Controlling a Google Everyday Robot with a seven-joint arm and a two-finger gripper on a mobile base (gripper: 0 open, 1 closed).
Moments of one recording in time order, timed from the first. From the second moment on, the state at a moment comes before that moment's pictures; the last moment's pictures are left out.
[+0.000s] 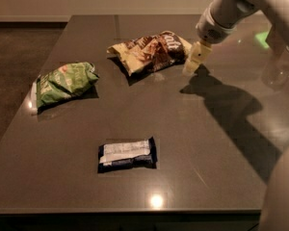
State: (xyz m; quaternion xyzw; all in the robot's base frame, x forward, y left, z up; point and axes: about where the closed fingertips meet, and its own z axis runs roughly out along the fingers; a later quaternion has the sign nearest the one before) arm 0.701 -0.159 0.901 -0.58 0.77 -0.01 0.26
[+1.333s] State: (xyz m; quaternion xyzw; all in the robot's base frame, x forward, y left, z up) arm 0.770 -0.135 0.865 -0.56 0.80 -0.02 0.24
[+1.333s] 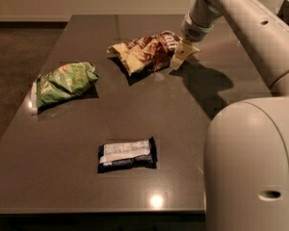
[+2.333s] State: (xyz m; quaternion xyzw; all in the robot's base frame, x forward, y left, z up) arm 0.757 -0.138 0.877 -0.55 0.80 0.04 0.25
